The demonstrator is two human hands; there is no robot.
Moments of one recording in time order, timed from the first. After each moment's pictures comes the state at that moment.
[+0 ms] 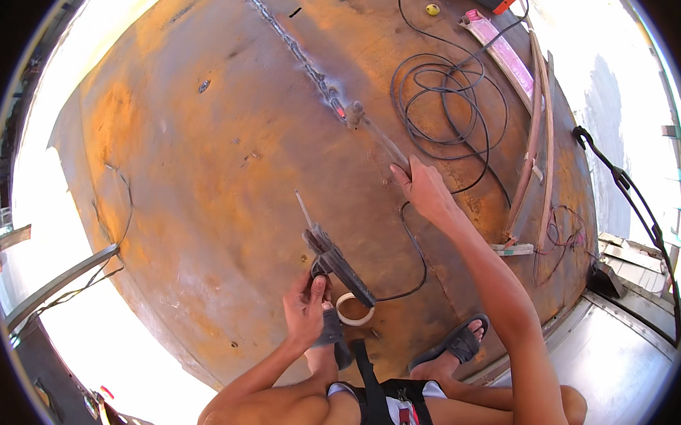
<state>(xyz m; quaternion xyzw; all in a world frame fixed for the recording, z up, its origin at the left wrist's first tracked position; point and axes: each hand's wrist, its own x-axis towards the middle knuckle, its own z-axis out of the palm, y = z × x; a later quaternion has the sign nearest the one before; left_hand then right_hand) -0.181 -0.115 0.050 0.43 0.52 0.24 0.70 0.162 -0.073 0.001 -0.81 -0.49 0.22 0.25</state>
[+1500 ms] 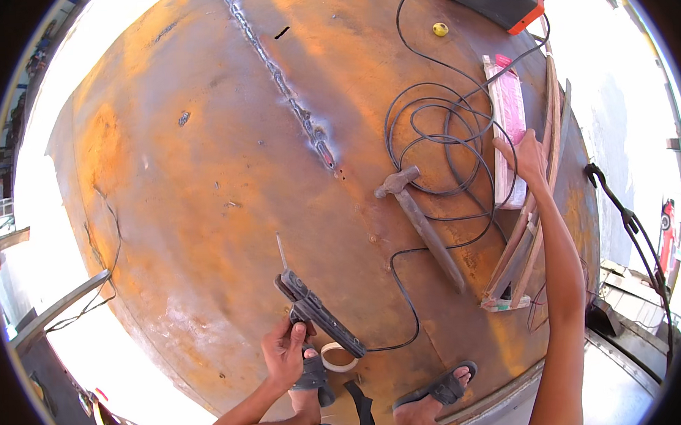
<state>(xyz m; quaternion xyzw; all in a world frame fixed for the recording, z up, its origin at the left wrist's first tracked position) -0.160 -0.084 0.056 0.44 0.56 0.22 0.67 0.453 -0.038 -0.016 -0.93 -0.36 0.07 0.02</state>
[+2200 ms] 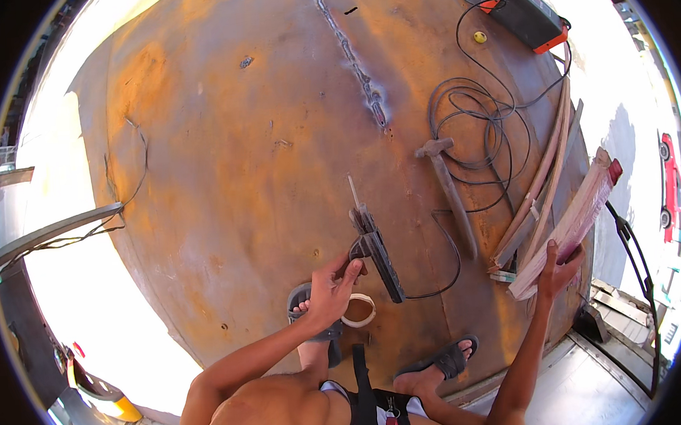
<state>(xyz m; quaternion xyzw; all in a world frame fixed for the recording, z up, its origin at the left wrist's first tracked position) -0.150 -0.103 0.033 0.47 0.48 0.24 0.70 0.307 -0.284 0.071 -0.90 -0.28 -0.07 0.32</state>
